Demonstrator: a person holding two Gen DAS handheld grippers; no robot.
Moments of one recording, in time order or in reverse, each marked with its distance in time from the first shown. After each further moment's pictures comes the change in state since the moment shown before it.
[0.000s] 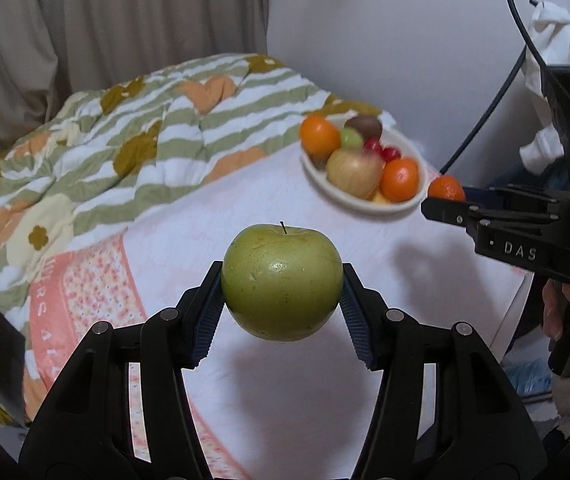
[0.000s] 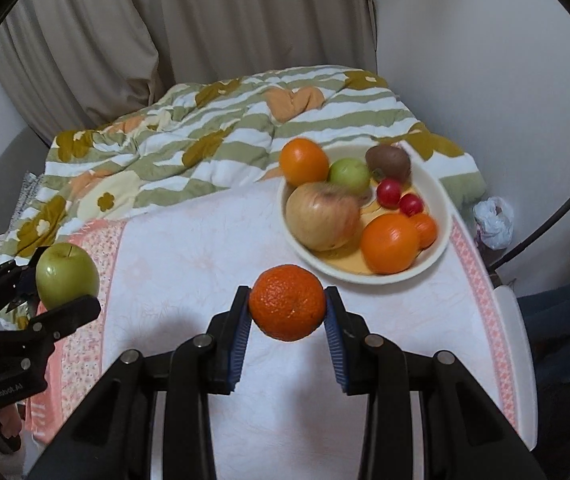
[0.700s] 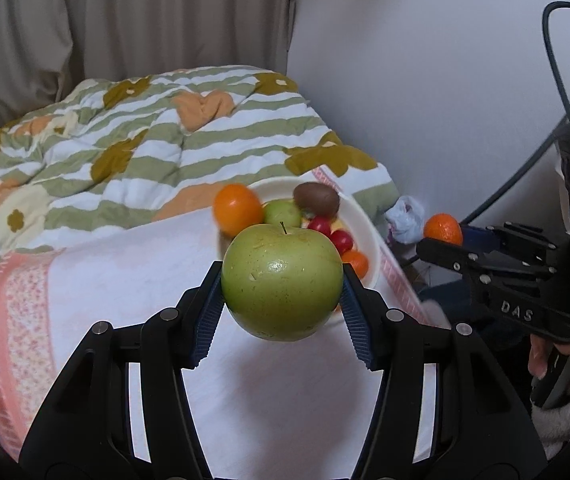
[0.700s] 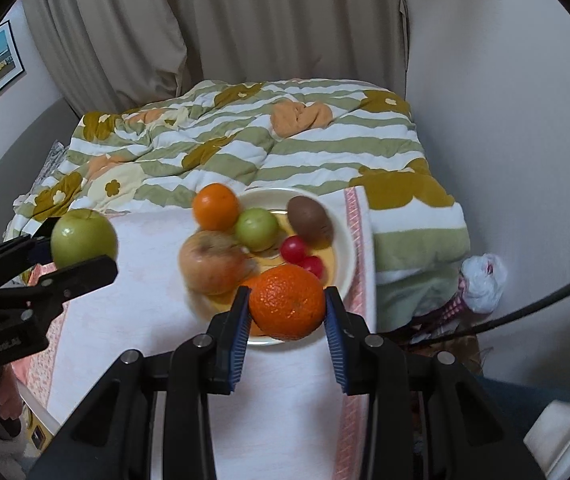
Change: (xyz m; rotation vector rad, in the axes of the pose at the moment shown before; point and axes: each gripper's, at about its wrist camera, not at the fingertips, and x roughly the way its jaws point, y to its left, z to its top) left arm 0.068 -0.119 0.096 -0.193 -0.043 0.057; right arm 0.002 -0.138 0.064 -0.186 0.005 0.110
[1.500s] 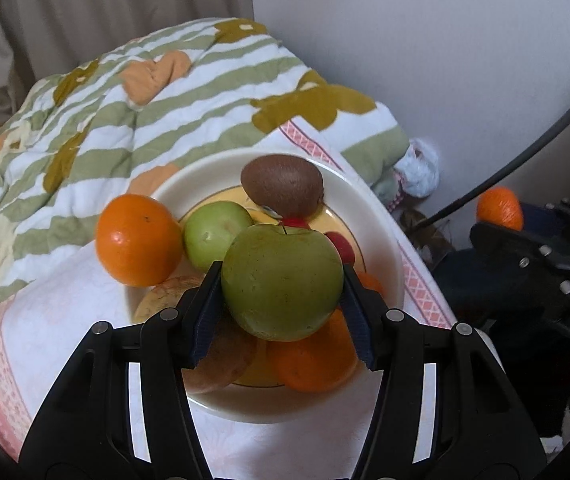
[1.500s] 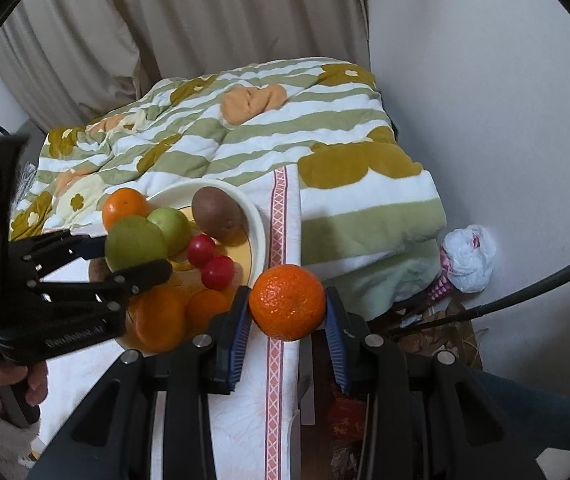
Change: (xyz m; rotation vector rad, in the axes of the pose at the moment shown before) left arm 0.142 -0.043 0.027 0.162 0.213 0.009; right arm 0.043 -0.080 0.000 0.125 0.049 -0.036
